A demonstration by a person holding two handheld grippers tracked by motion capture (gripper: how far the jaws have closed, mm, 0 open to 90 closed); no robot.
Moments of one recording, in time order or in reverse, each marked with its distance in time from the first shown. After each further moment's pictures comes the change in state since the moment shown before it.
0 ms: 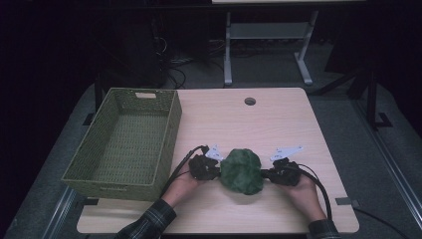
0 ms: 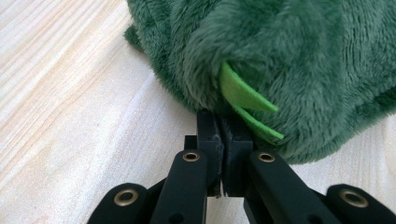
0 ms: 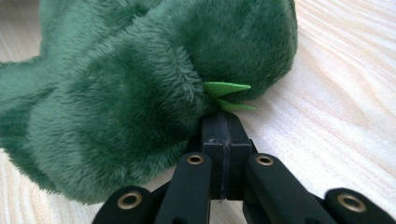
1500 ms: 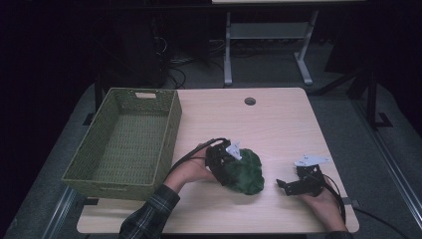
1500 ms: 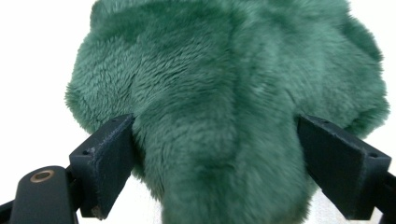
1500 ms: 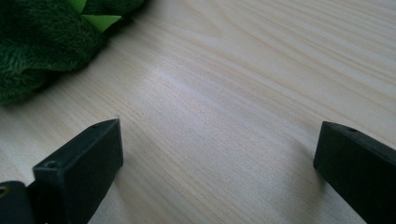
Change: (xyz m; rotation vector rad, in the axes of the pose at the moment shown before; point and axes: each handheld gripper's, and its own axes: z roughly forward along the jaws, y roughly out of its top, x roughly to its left) left arm 0.000 0.054 0.015 0.133 -0.131 0.298; right arm -0.023 -0.052 -0.032 -0.055 -0.265 0.093
